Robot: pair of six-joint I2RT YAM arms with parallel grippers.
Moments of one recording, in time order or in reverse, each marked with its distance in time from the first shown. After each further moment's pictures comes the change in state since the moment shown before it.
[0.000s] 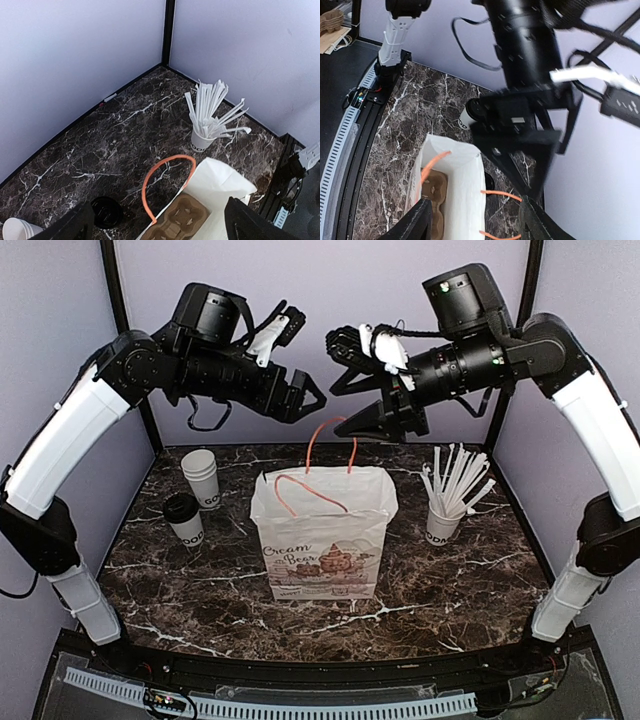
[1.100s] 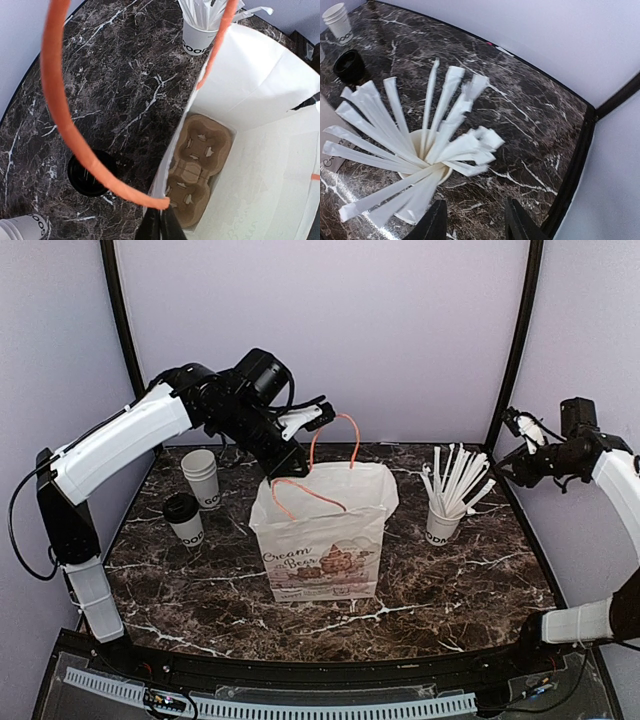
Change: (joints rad) left arm 0.093 0.115 -0.205 -0.142 0.211 0.280; right arm -1.158 -0.536 -1.189 0.388 -0.219 0.119
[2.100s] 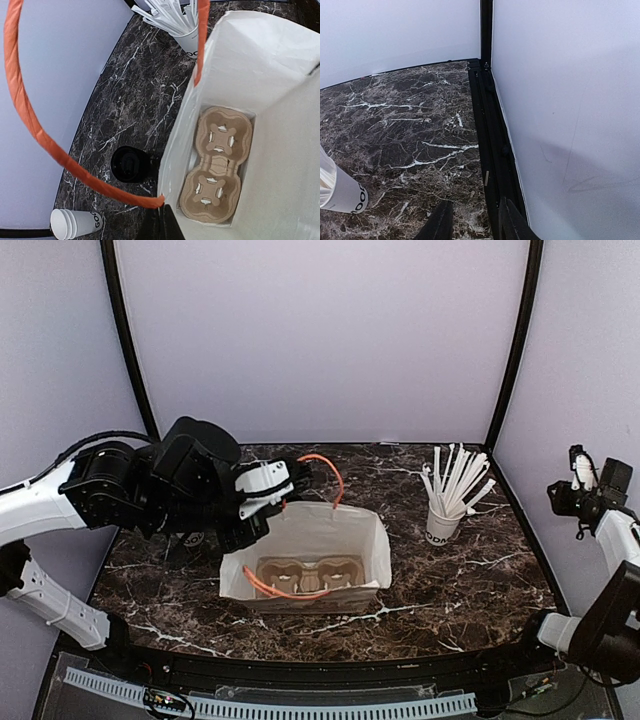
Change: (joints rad) left arm -0.412 -0.528 -0.592 0.301 -0.554 0.103; right arm -0.486 -0.198 -0.469 0.512 0.039 0.358
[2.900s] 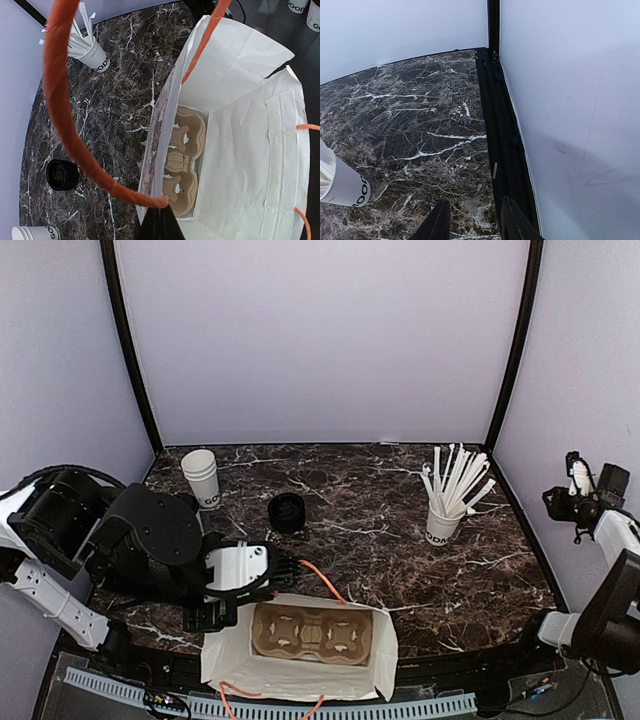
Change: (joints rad) left arm -0.401 -0.053 0.010 -0.201 0.047 -0.212; right arm -0.019 0.047 -0.029 0.012 -0.050 -0.013
